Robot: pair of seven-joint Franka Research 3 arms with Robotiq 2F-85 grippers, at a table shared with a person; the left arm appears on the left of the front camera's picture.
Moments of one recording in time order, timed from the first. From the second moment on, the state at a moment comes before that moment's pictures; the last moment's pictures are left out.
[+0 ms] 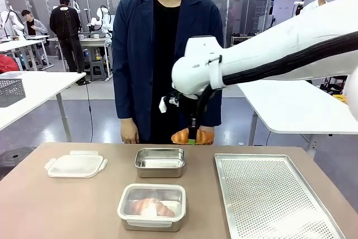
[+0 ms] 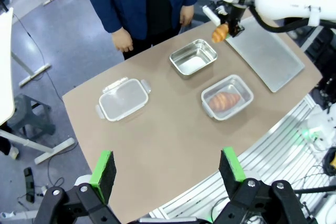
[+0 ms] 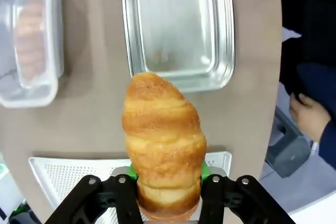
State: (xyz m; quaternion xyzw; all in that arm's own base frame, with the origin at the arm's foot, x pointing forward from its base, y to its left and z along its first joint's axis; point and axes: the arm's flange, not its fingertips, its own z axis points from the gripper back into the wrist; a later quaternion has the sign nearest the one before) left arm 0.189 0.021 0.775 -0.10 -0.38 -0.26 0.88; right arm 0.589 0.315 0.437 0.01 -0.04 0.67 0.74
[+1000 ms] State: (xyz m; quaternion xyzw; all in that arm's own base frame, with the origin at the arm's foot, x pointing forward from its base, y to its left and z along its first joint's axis) left arm 0.189 0.021 0.775 -0.10 -0.38 -0.26 0.88; right arm 0.614 0.432 0.359 0.01 -0.01 0.69 0.72
